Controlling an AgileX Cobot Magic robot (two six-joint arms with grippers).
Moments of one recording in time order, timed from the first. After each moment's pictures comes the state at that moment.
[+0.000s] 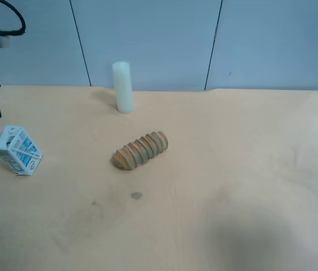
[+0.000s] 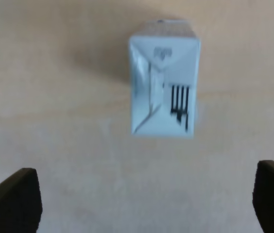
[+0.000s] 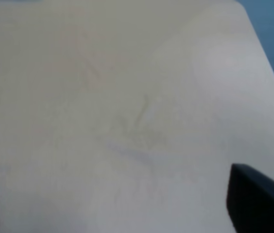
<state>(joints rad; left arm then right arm) -0.04 1.45 -1.19 0.12 1.16 0.00 -0.03 0.00 -0.50 -0.01 1.07 -0.01</state>
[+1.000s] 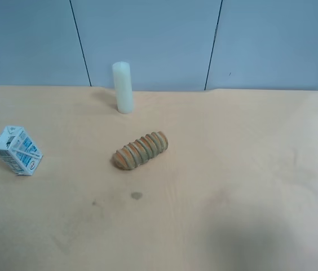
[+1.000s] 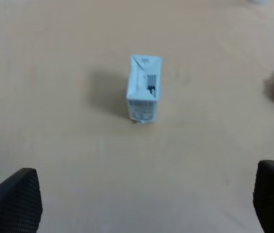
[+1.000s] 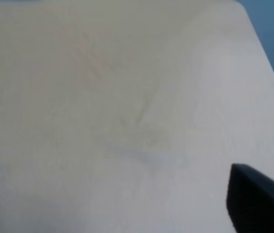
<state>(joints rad) -0.04 0.42 -0.92 0.02 1.22 -0.03 -0.03 0.00 -0.50 -0.01 1.07 -0.01</state>
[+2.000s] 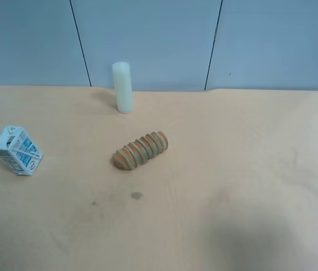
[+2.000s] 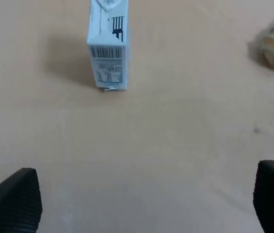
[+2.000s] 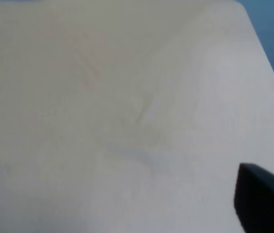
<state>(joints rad) -0.04 0.13 -0.51 -0.04 1.06 0.00 -0.03 0.00 -0.50 -0.01 1.07 -0.01</state>
